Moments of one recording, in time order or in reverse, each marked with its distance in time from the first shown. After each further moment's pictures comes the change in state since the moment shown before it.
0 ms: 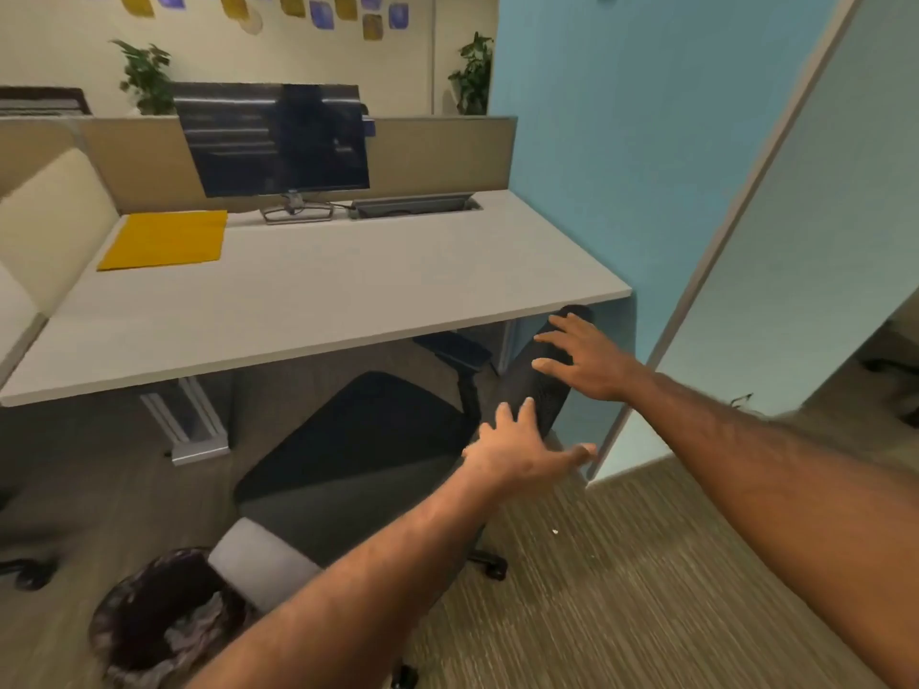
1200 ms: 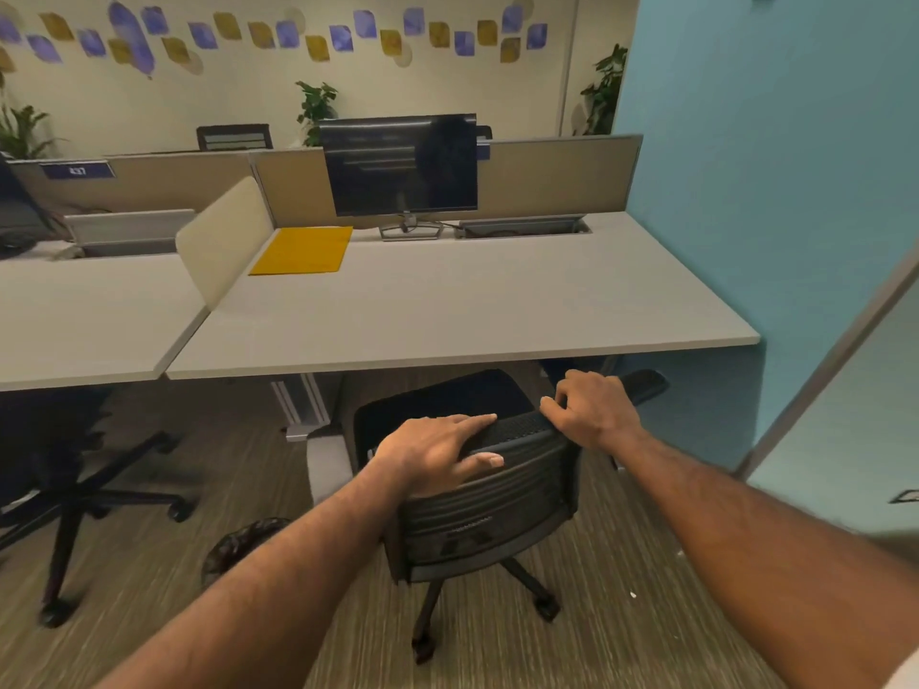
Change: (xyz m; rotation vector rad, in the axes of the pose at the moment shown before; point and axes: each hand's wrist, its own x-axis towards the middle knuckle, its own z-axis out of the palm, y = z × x) left_hand 0.008 -0.110 -0.083 0.445 0.212 0.115; right_hand 0.073 -0.037 0.047 -0.087 0.152 -0.181
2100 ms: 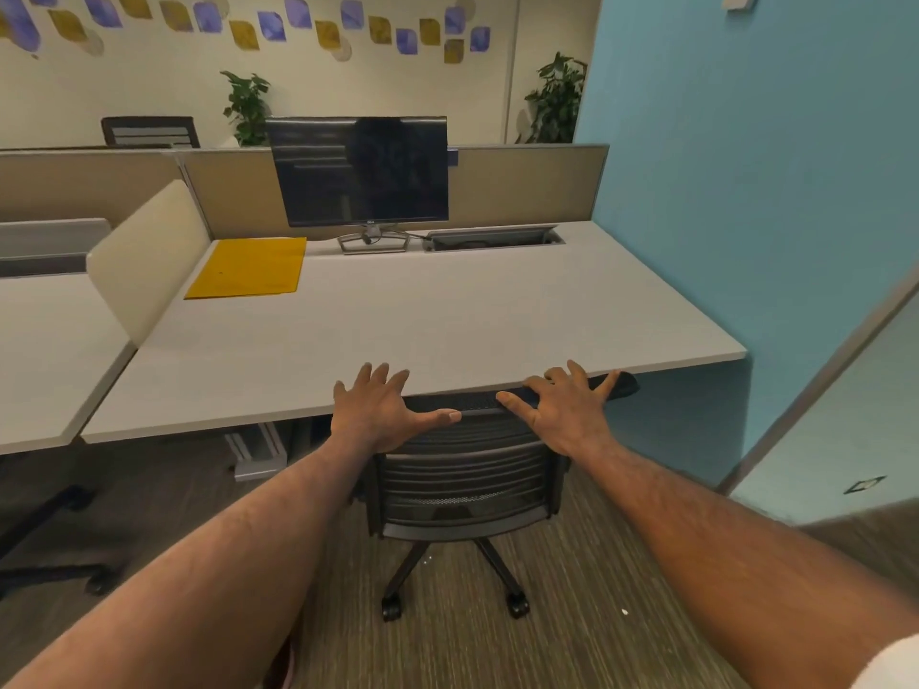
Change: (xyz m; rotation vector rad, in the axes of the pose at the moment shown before) left_hand 0.101 -0.159 -0.027 0.077 0.143 -0.386; right_hand 0.098 -0.054 0.029 -0.144 -0.049 0.253
